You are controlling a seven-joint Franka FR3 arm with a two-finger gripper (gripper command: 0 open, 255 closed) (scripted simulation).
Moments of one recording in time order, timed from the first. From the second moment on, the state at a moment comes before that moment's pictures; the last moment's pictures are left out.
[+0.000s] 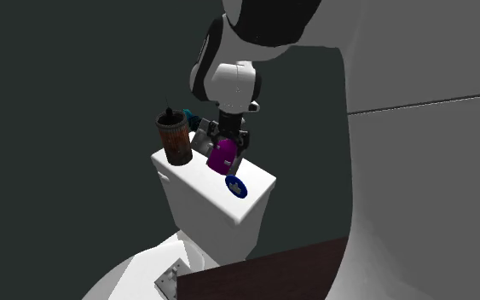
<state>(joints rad) 0.01 0.63 0.04 -1.79 0.20 2.27 0.58</state>
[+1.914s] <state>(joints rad) 0.01 0.80 0.04 -1.62 0.22 2.27 0.63</state>
